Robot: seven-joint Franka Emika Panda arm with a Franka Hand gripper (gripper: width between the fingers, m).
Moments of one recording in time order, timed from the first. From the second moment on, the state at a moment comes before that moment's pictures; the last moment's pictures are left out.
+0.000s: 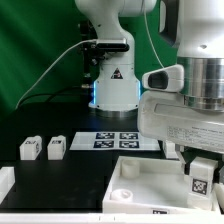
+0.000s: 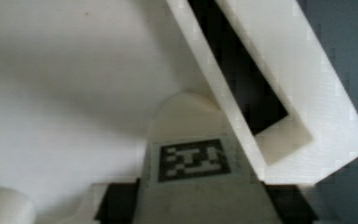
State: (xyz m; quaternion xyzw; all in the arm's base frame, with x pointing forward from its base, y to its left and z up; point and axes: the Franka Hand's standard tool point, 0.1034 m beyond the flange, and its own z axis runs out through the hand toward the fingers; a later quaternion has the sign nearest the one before) arm 0.625 0.105 0.068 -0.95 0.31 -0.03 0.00
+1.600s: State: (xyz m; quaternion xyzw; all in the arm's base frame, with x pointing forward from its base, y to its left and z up) arm 0.628 0.118 0.108 -0.95 0.31 -0.03 0.02
